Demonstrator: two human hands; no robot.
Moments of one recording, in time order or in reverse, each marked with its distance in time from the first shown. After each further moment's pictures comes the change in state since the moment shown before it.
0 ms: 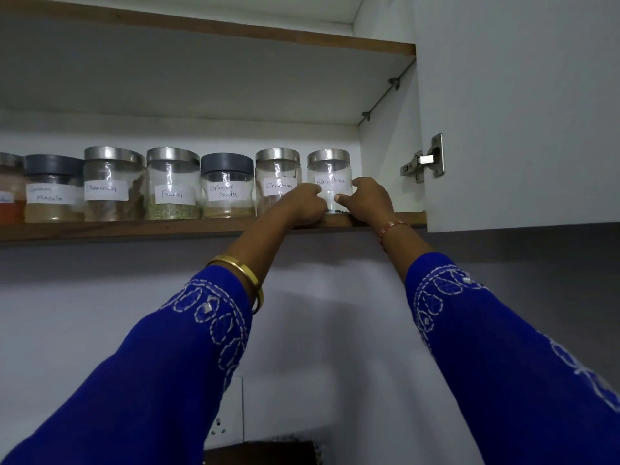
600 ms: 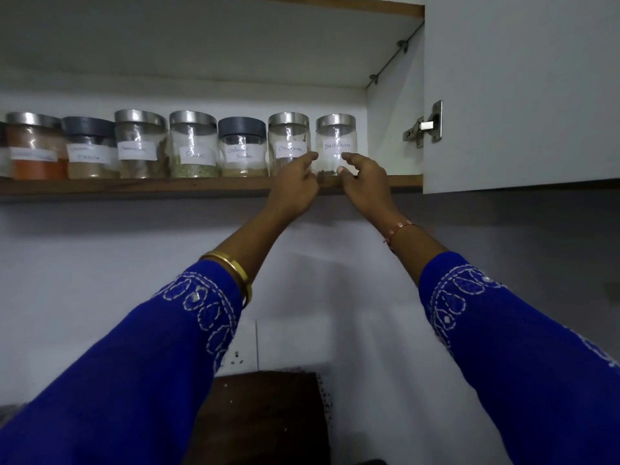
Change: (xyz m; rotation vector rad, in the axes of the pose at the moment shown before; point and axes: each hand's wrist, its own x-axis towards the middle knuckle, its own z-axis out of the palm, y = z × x) left_hand -0.066 -0.016 0.007 -0.270 0.283 0.112; right_hand -0.080 -0.016 -0.004 0.238 0.081 -0.169
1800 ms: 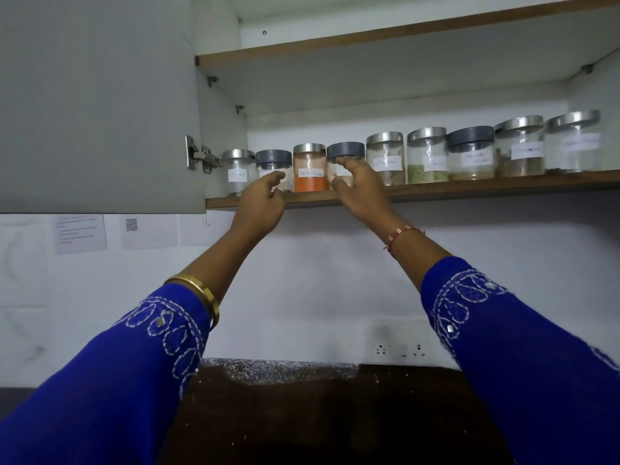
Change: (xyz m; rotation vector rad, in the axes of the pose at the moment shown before) left_hand -0.133 -0.162 -0.386 0.305 0.248 -0.187; right_hand -0.082 -0.303 0.244 0.244 -0.175 -0.163
